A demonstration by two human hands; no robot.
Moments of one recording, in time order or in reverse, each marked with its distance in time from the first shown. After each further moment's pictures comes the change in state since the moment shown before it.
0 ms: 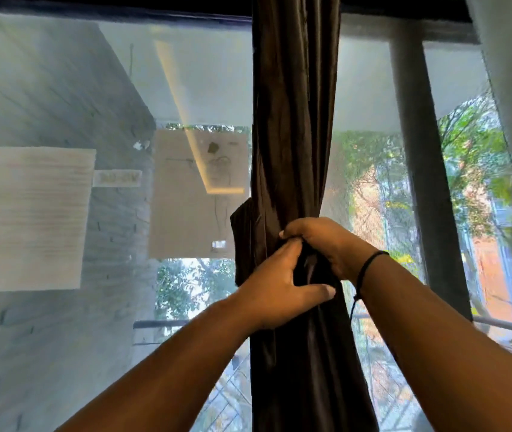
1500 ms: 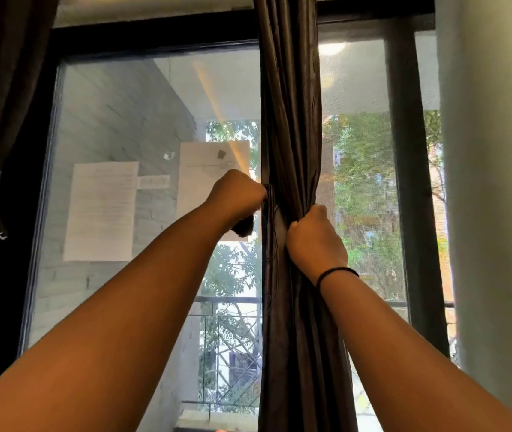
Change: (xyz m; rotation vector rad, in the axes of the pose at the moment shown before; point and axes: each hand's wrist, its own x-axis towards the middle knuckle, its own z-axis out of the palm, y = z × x) left_hand 0.021 0.156 -0.029 0.267 0.456 -0.539; right_hand -0.108 -0.008 -0.053 -0.374 0.268 -0.241
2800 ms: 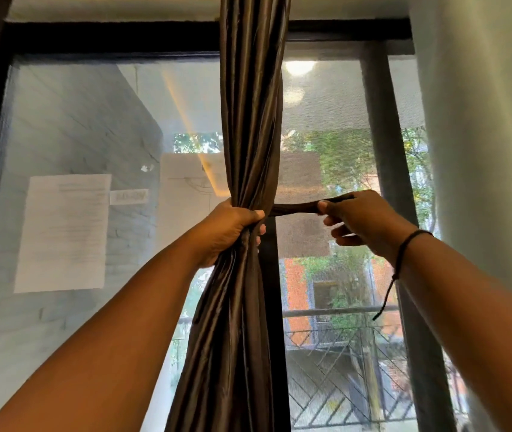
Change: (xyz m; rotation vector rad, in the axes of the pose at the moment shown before) left_hand 0.025 -0.060 -0.011 -0.642 -0.440 0.097; right_hand 0.034 -0.014 -0.052 0.321 -0.083 0.151
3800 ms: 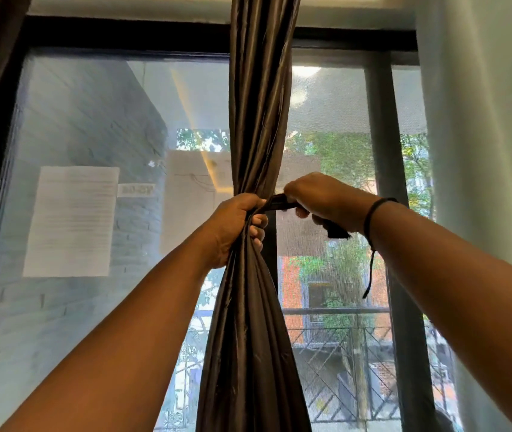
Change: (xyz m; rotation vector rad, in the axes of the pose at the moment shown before) left_hand -0.019 0.016 0.012 -0.394 -0.072 -0.177; right_hand -0.021 -0.064 0.035 -0.550 -0.269 -0.227
